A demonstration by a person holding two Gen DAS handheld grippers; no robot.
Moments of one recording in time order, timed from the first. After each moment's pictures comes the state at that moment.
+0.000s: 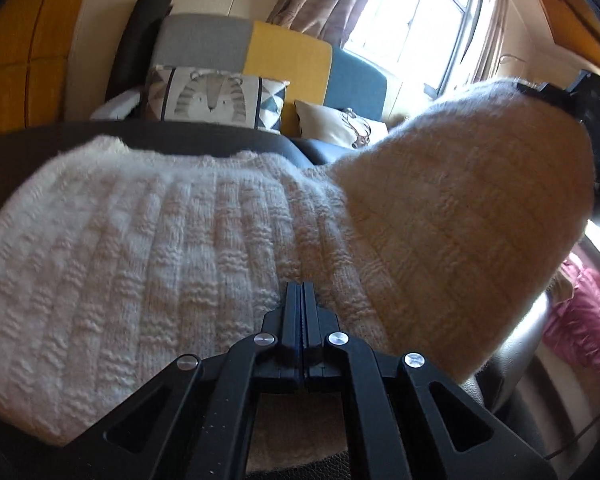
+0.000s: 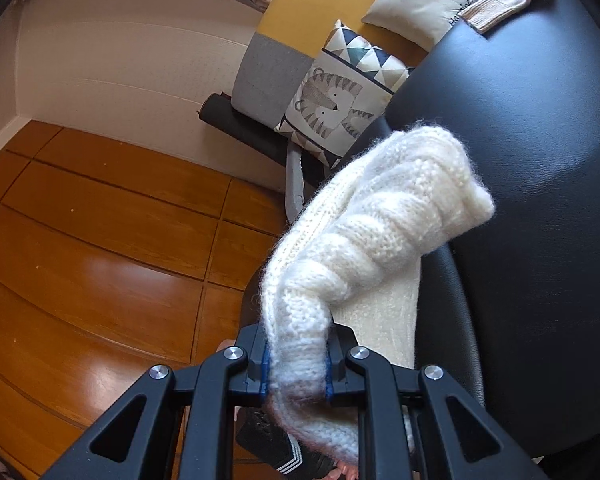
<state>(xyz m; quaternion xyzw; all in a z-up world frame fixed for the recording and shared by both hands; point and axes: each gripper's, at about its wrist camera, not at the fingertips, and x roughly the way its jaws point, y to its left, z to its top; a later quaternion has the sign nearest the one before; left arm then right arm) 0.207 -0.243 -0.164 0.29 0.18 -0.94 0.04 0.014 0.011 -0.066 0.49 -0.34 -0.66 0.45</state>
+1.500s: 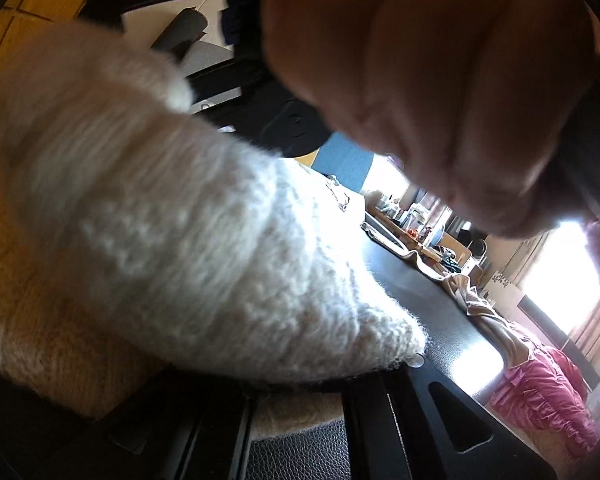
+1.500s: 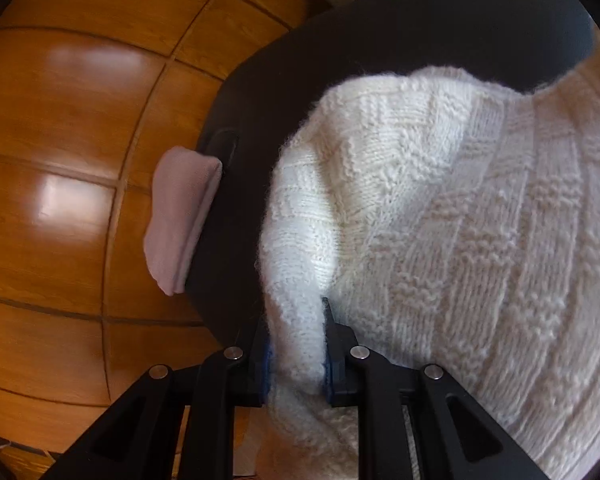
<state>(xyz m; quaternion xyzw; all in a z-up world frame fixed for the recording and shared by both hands) 0.259 -0.253 -0.190 0.14 0.28 -0.95 0.02 0.099 -0.332 -0.123 0.65 0.01 -0.52 0.56</state>
